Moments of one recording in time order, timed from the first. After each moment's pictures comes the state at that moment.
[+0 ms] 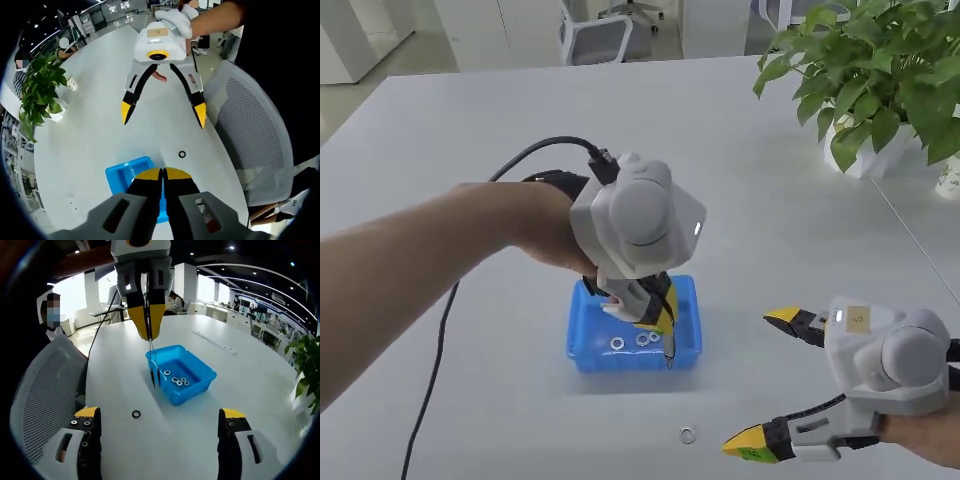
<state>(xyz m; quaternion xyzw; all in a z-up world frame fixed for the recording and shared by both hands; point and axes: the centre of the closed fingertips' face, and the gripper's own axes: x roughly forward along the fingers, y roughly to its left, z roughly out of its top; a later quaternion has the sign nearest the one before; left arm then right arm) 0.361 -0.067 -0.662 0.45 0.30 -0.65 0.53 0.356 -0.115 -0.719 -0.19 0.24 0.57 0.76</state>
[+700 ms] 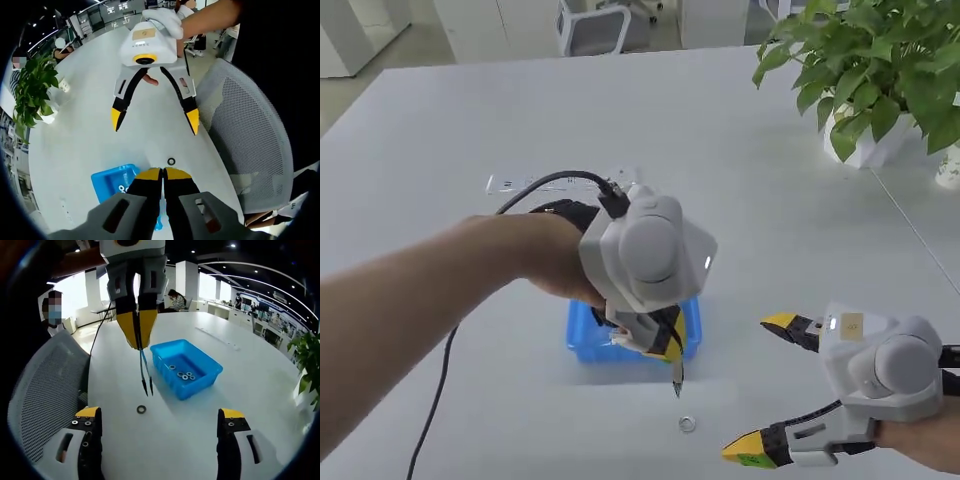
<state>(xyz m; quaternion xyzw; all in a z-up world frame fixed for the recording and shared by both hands) 0.334 -0.076 -0.681 0.43 0.30 -0.67 0.52 0.345 -0.114 -0.733 -0.19 0.25 0.57 0.76</state>
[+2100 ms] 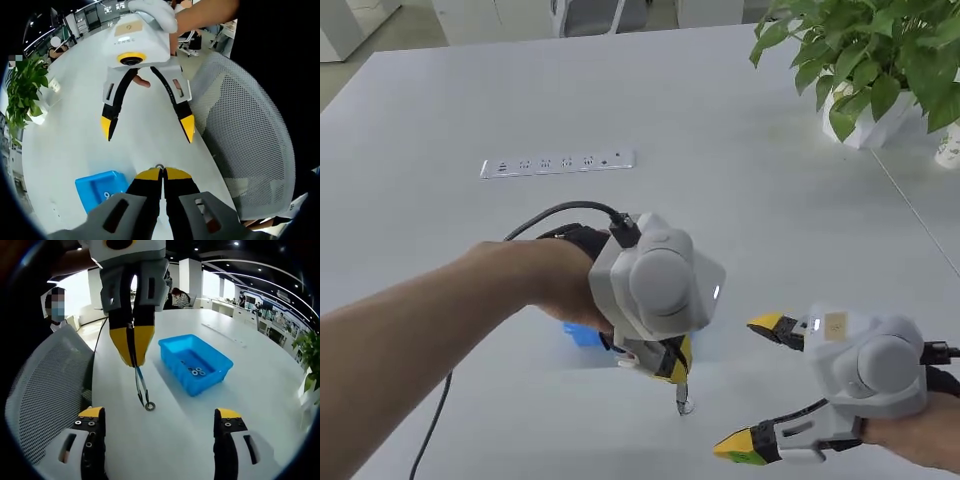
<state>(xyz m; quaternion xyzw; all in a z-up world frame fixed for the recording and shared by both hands) 0.309 -0.083 -0.706 0.43 0.31 -0.68 0.51 0.327 -0.103 -0.747 -0.19 0.26 0.58 0.75</state>
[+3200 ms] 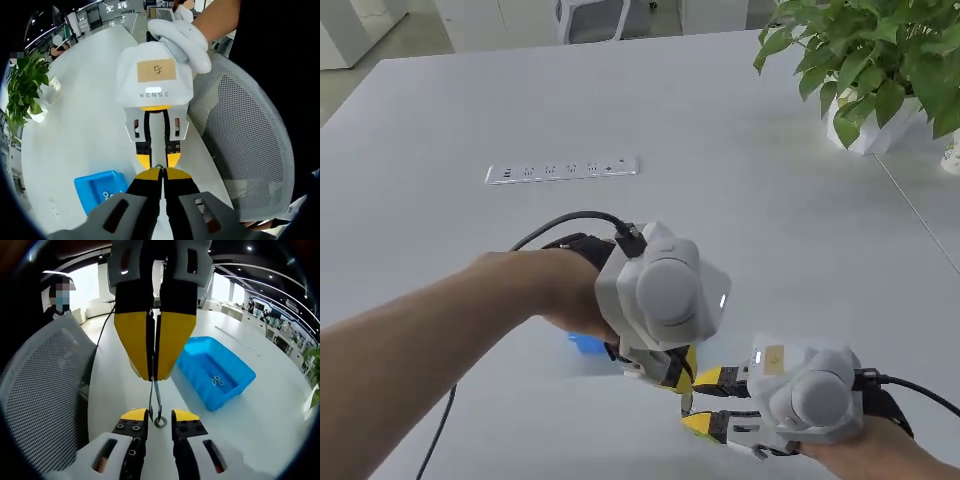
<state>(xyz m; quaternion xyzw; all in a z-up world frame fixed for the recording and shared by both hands) 0.309 -0.082 -0.707 0.42 0.32 -0.68 0.51 0.318 -0.058 -0.771 -0.22 0.24 0.60 0.73</state>
